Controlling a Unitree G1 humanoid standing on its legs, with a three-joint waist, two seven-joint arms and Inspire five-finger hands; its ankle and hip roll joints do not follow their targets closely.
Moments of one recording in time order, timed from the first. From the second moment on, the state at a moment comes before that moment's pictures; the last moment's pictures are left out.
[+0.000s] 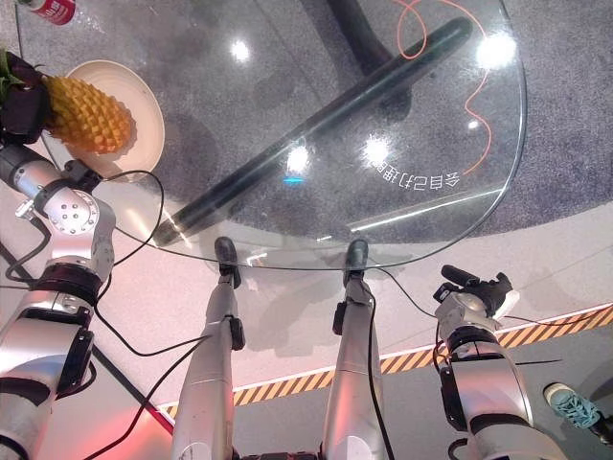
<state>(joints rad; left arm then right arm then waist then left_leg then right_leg) -0.97 0.56 -0.15 0.93 -0.46 -0.66 0.86 -0.74 -0.55 0.06 1.29 0.78 -0.03 -0.56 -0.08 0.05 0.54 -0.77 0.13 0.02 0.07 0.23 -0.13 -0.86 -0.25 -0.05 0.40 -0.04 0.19</state>
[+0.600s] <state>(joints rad) -0.98 0.56 -0.15 0.93 -0.46 -0.66 0.84 -0.74 -0.55 0.07 1.29 0.78 -0.03 -0.56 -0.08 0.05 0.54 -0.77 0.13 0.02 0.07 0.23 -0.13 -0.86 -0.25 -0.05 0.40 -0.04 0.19</state>
